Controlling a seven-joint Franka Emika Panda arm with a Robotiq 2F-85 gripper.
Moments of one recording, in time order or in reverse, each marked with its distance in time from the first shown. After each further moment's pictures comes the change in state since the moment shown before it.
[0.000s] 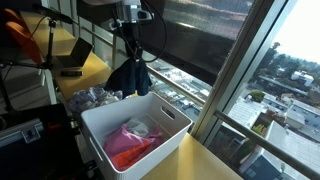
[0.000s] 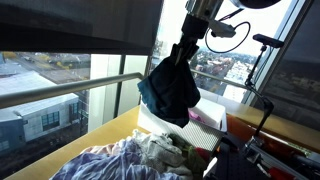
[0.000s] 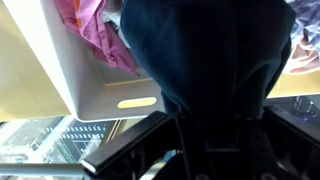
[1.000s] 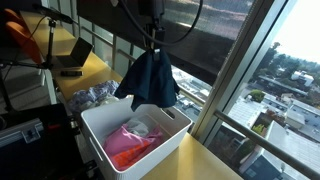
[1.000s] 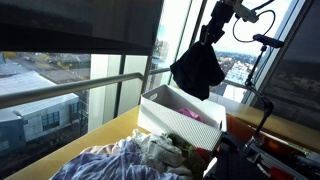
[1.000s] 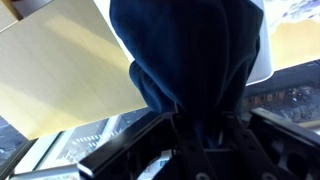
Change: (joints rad) arm -0.228 -0.184 -0.024 -0.025 0.046 -0.091 -0.099
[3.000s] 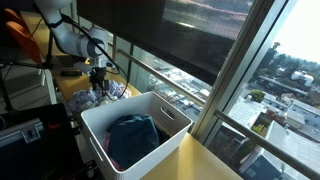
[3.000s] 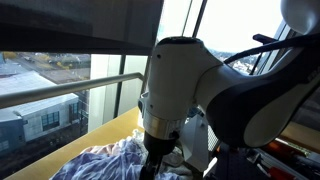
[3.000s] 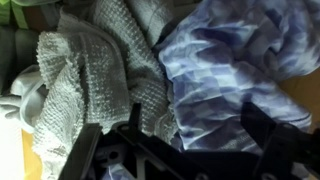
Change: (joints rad) arm 0.413 0.672 0.169 0.020 -0.058 0.340 0.122
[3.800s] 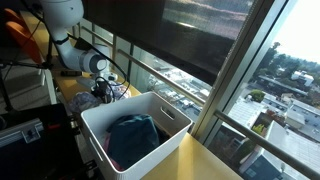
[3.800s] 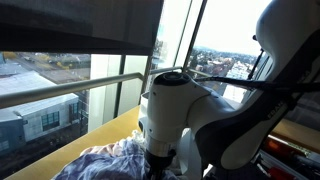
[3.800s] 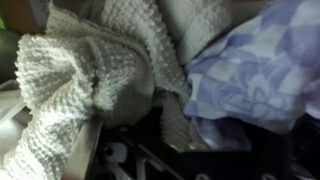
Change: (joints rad) arm 0.037 0.129 -0.086 0.010 -0.014 0.091 -0.078
